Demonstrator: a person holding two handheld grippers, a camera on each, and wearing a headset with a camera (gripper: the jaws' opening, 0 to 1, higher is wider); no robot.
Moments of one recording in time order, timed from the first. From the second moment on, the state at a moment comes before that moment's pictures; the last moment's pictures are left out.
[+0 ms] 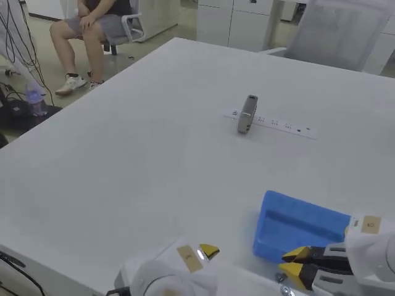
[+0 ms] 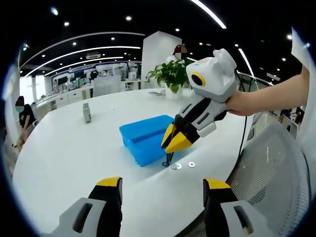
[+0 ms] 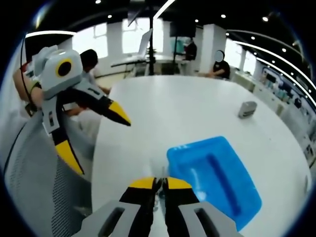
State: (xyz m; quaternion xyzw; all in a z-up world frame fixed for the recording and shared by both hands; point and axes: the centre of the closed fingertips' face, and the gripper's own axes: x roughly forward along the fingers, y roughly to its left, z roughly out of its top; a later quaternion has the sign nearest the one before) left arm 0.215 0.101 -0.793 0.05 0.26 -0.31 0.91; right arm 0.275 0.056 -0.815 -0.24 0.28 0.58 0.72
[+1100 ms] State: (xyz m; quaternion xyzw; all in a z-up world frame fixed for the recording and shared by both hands) left arm 0.214 0.101 -0.794 0.06 0.26 -0.31 0.91; right arm 0.261 0.065 -0.815 -0.14 0.32 0.59 0.73
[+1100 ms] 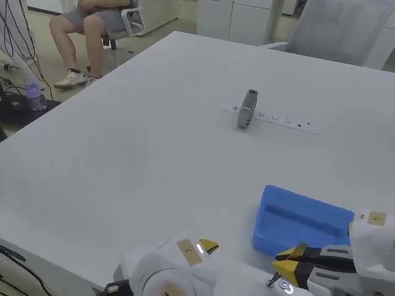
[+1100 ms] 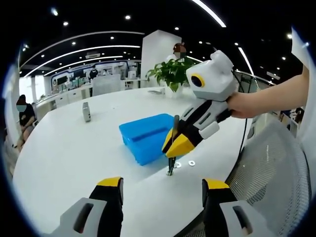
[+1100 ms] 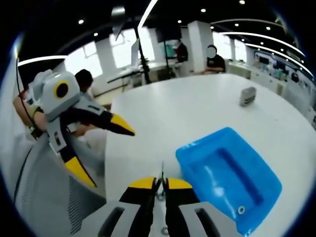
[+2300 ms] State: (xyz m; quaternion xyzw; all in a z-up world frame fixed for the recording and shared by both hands) left arm 0.215 0.101 -0.791 0.06 0.25 -0.31 0.91; right arm 0.253 0.066 -0.824 -0.16 0.31 0.54 0.77
